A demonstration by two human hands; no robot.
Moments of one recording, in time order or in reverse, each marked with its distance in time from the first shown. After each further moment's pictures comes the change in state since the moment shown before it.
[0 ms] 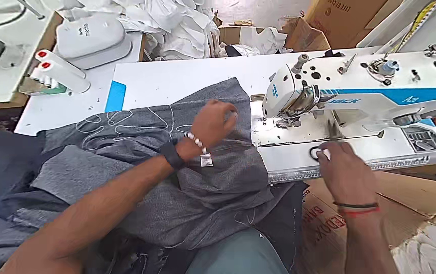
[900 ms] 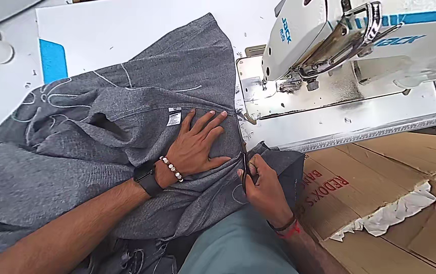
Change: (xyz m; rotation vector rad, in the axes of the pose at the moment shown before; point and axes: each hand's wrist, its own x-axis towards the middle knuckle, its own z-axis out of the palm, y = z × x) left_hand -0.100 -0.042 0.080 0.201 -0.152 0.297; right_hand -0.101 -0.110 0.103 0.950 -0.354 -0.007
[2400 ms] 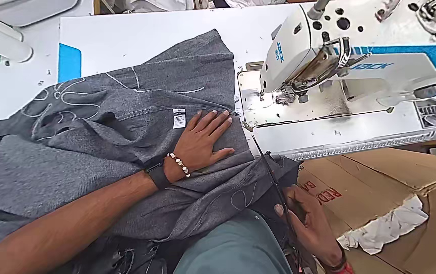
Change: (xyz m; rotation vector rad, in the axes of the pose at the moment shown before) left_hand 0.020 0.005 0.006 0.062 0.030 -0.084; right_hand -0.053 0.048 -0.095 0.061 -0.070 -0.230
